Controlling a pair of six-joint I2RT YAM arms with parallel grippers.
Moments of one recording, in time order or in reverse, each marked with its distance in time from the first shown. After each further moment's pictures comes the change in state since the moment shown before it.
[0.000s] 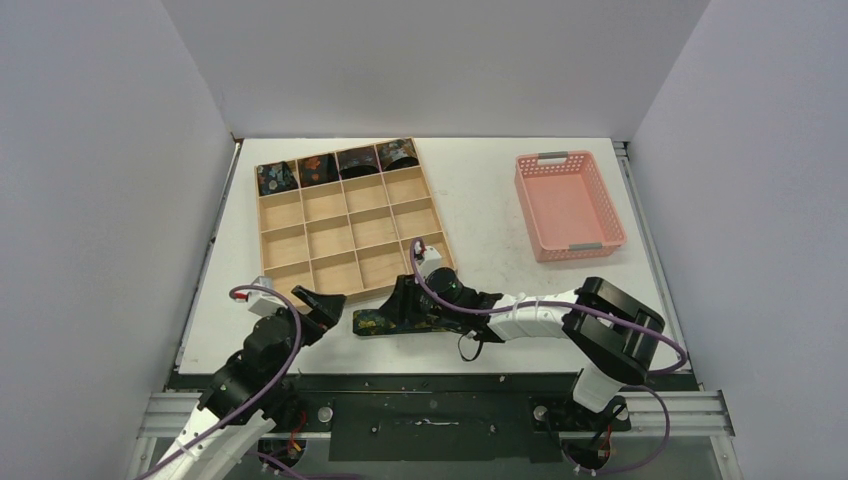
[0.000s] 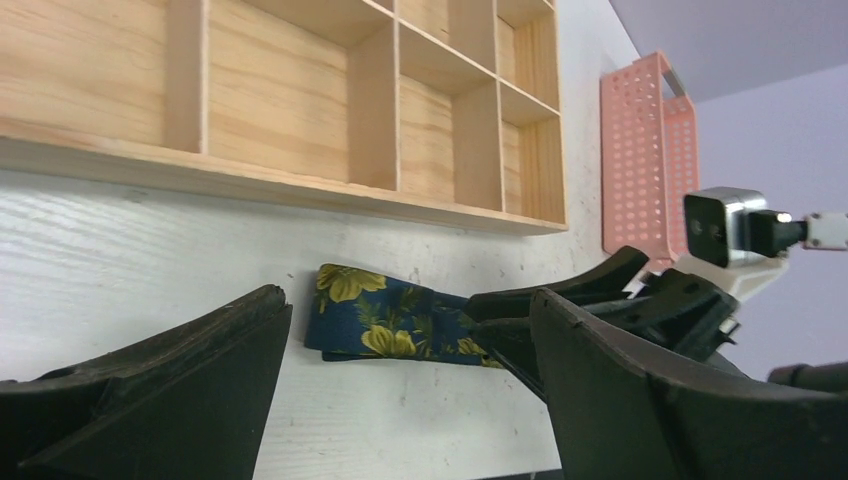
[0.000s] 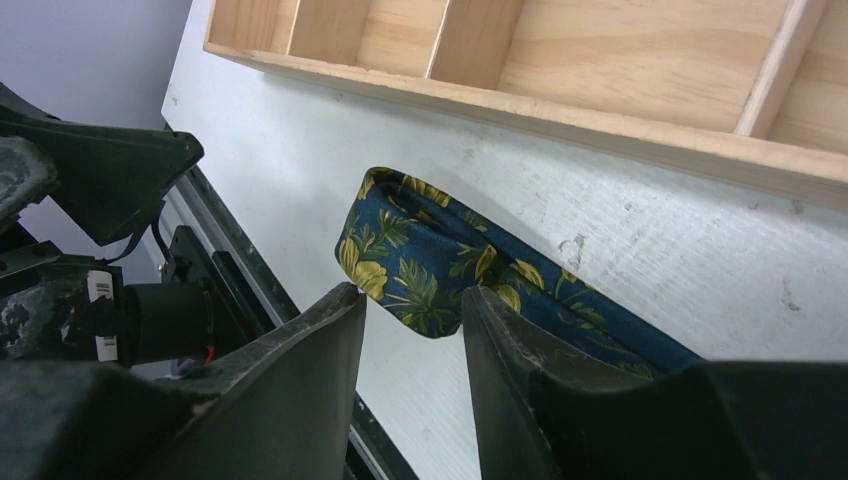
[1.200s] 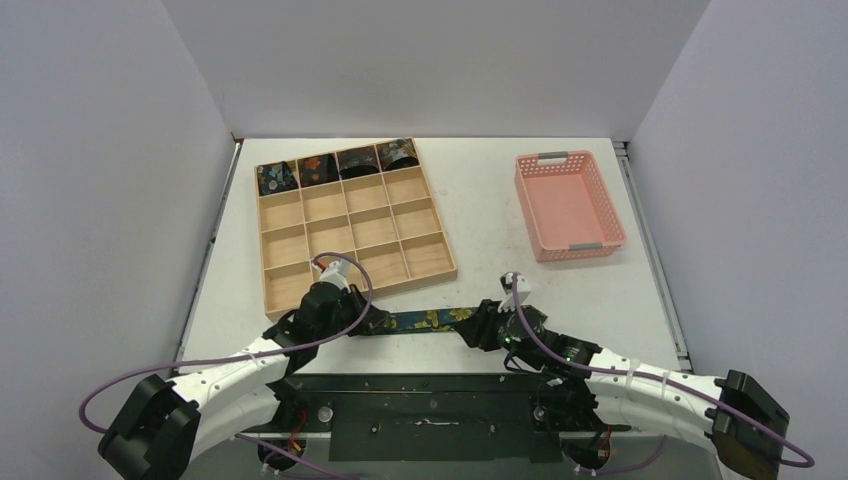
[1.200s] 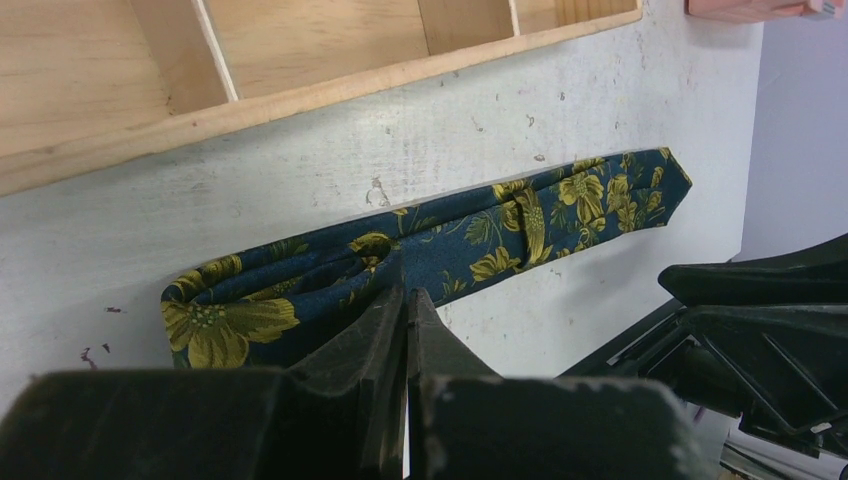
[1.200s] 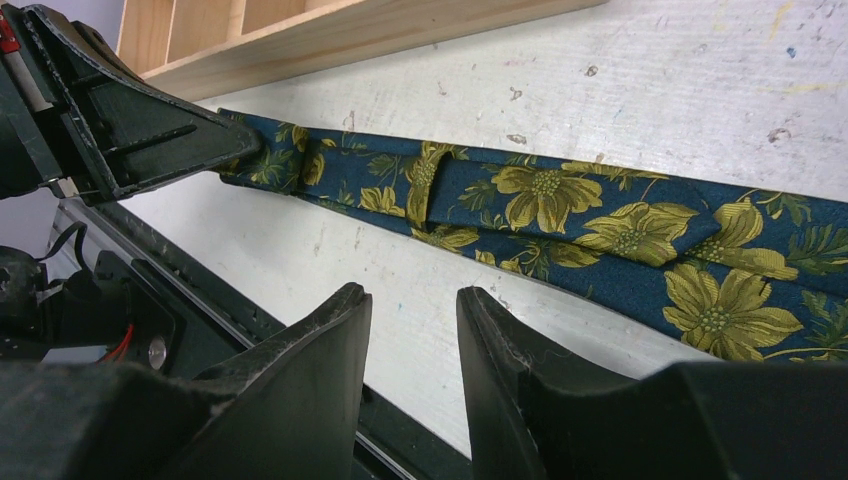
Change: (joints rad) left arm -0.001 0.824 -0.057 0.706 0.447 0.177; right arm -0.012 -0.839 -0.496 -0.358 0.298 0.043
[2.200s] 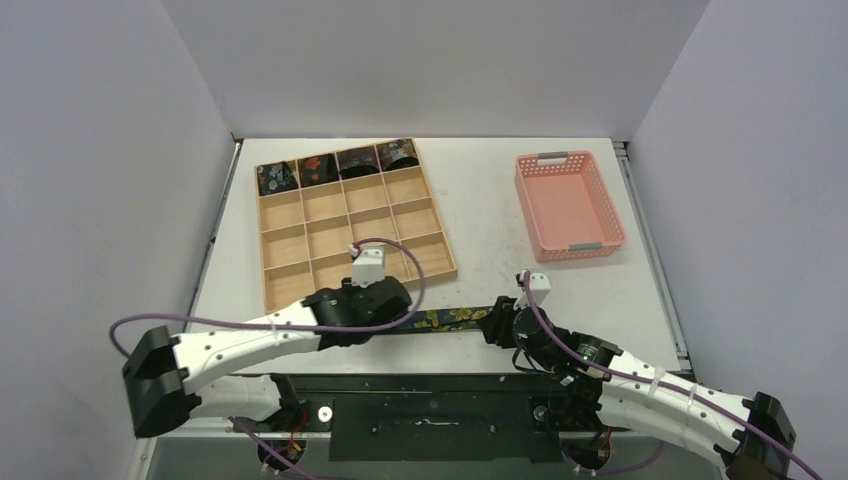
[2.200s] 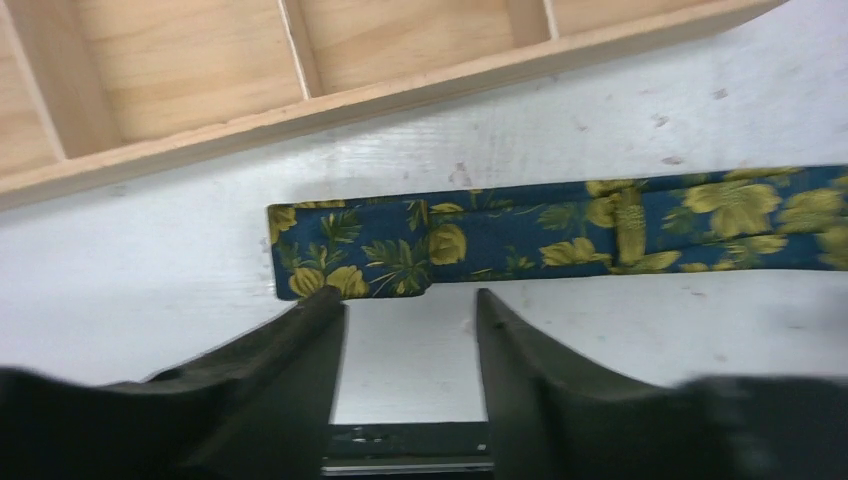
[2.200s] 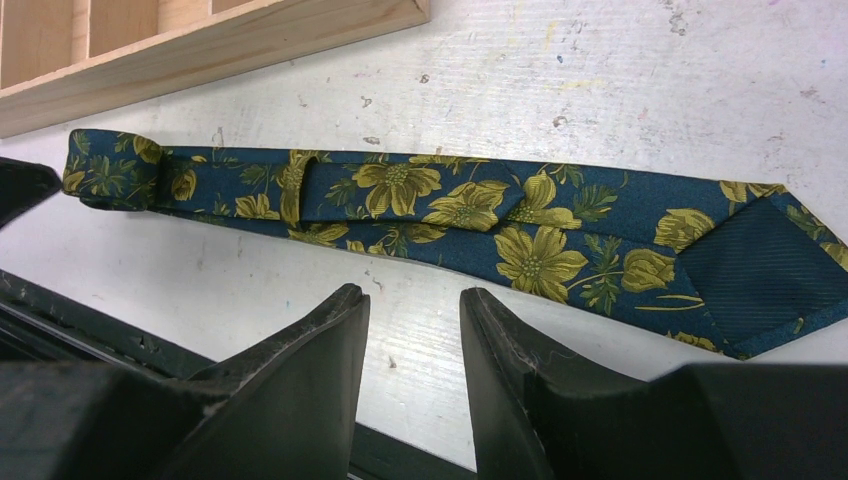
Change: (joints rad) left arm -0.486 0.305 0.649 -0.914 -0.729 -0.083; right arm -0.021 -0.135 0.105 -0.403 0.160 -0.048
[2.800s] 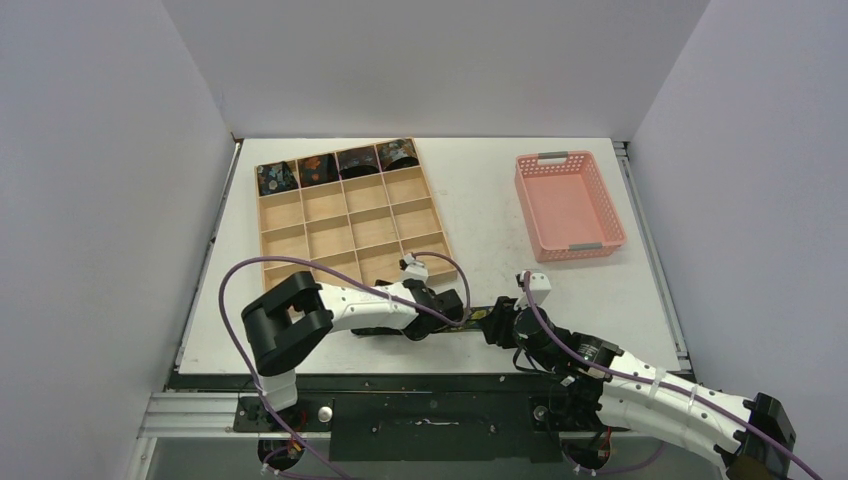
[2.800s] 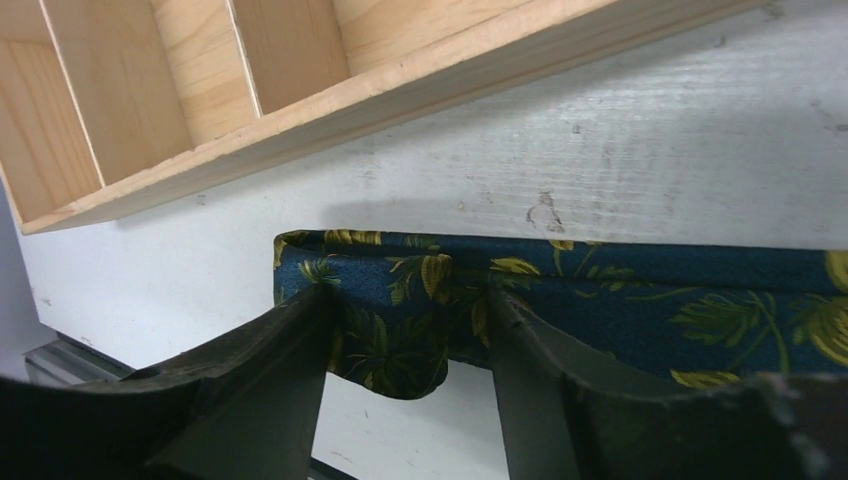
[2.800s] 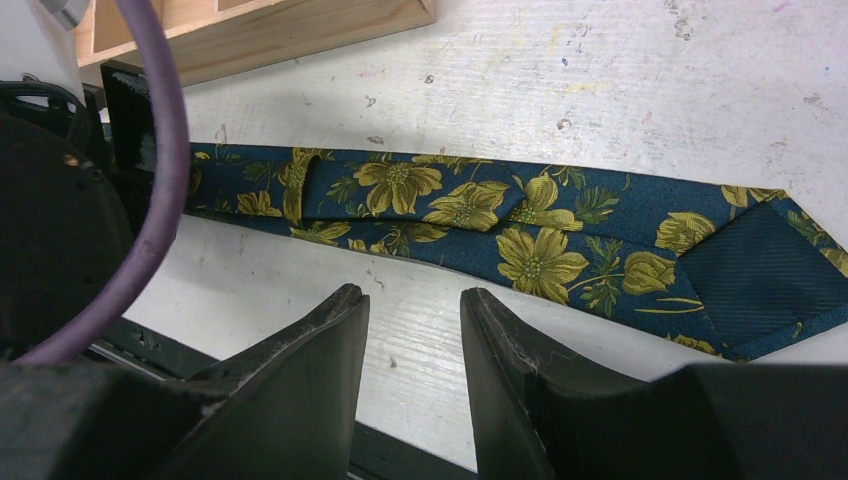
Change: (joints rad) left arm -0.020 0.589 0.229 -0.193 -0.149 -0.025; right arm 0.000 -0.006 0.000 -0.003 -0.002 -0.014
